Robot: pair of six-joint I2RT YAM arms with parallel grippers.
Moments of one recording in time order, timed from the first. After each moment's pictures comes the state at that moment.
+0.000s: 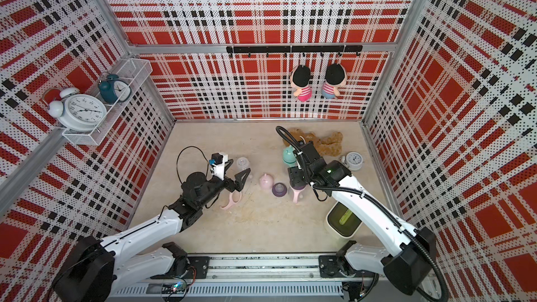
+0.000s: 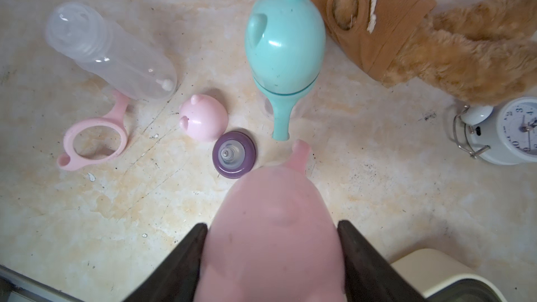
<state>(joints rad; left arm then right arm) -0.56 1.09 0.43 0.55 0.10 -0.18 0.62 1.24 1.16 -0.86 0.16 0.28</state>
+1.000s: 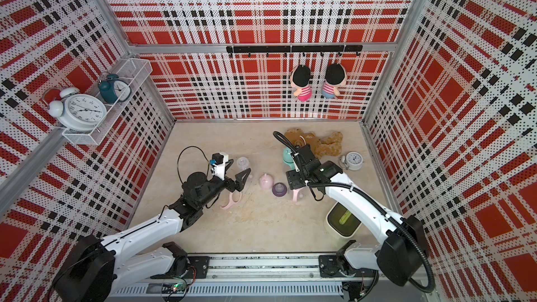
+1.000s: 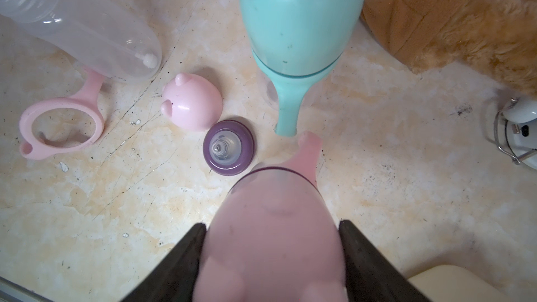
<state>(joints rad) -0.56 1.10 0.43 0.55 0.10 -0.17 0.60 1.30 1.10 -0.79 0.12 0.24</state>
